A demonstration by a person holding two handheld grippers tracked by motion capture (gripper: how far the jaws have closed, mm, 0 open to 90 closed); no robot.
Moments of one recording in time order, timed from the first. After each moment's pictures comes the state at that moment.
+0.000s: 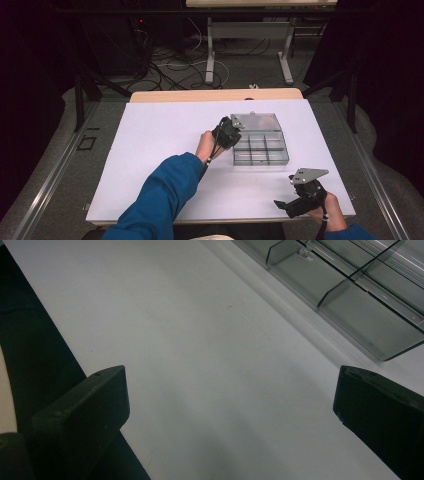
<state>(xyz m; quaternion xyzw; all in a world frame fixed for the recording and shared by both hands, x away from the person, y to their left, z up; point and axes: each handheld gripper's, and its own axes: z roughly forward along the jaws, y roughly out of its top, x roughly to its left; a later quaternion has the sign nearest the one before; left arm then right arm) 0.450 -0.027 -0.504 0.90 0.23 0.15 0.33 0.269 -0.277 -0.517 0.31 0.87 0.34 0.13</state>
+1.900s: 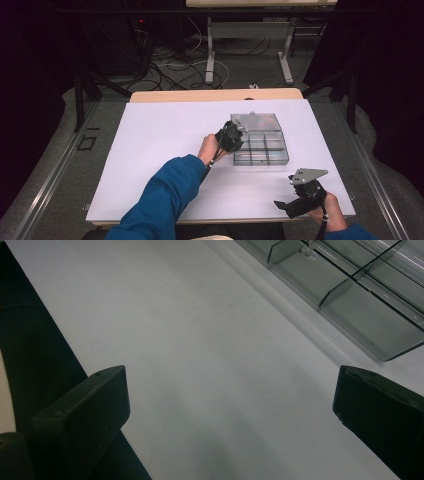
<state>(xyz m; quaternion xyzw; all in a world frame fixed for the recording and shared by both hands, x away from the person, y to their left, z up) 0.448 -0.033 -0.514 0.91 0.23 0.14 0.31 0.269 -0.276 -0.517 0.31 0.88 0.34 0.14</state>
